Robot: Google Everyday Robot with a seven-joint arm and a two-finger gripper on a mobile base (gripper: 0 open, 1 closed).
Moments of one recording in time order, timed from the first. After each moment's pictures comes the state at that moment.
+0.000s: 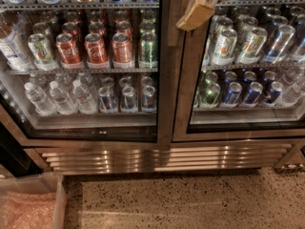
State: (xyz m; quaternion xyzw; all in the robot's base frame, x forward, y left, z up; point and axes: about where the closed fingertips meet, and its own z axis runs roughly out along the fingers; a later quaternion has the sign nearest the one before) arm 0.600 -0.074 1.030 -0.72 0.61 0.01 0.33
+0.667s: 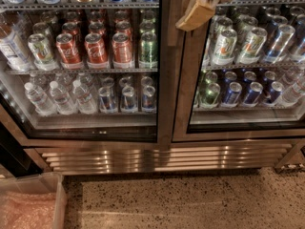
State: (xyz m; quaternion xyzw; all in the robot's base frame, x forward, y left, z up) arm 0.601 -0.077 1.028 -0.72 0.61 0.02 0.33
